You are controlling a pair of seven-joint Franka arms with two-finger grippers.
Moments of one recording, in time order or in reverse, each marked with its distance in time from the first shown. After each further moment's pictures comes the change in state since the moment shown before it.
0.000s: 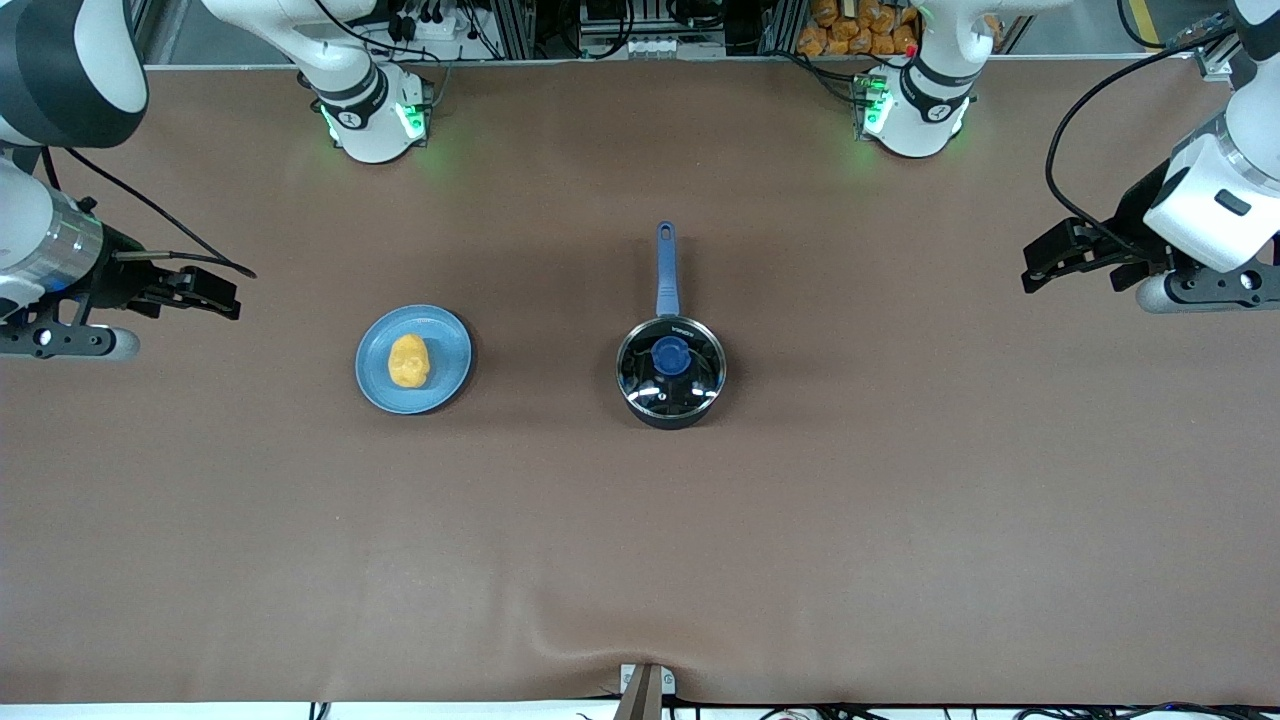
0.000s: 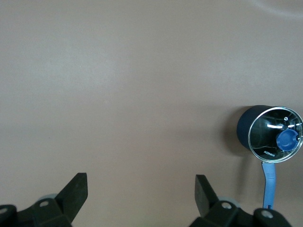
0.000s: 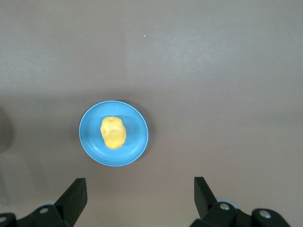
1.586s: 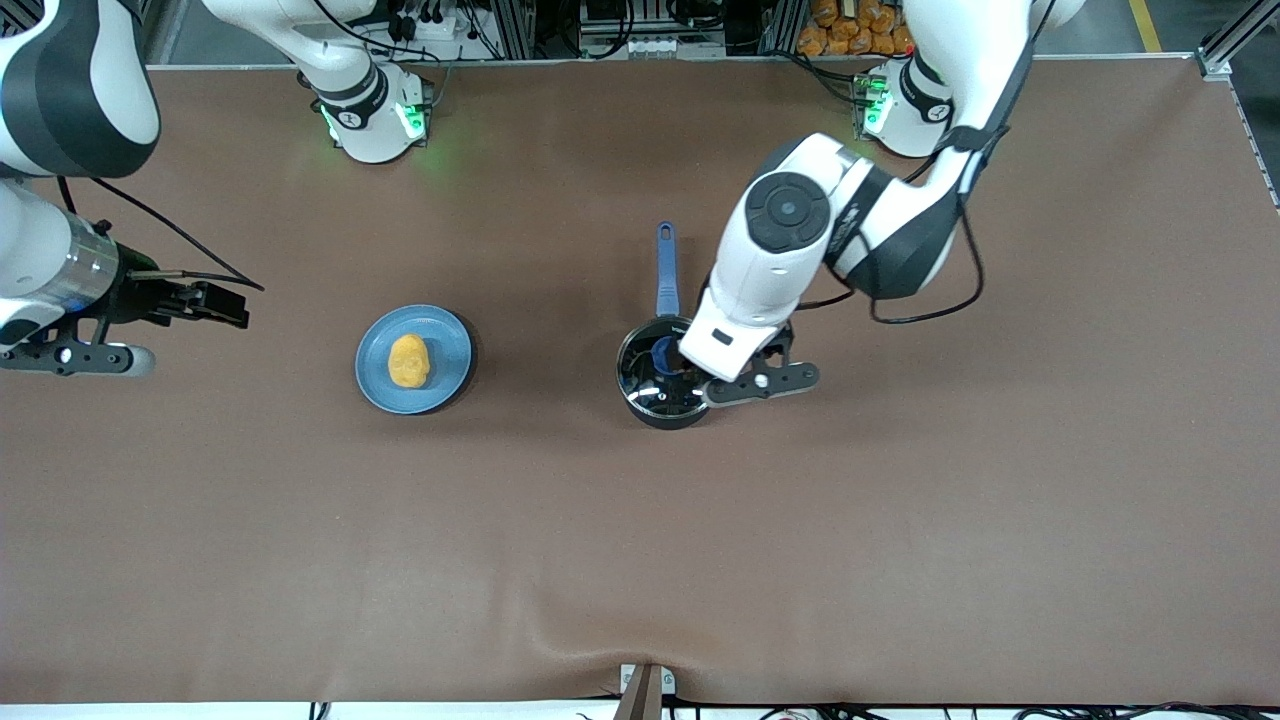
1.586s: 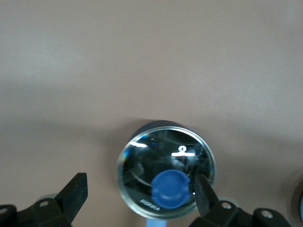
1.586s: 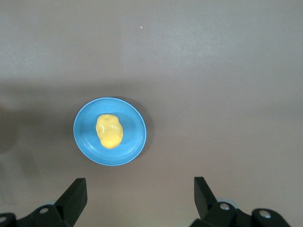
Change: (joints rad) left arm -0.476 0.462 -0.058 0.061 0.095 0.465 -0.673; right arm -0.008 0.041 -0.001 -0.015 0.000 0.012 0.000
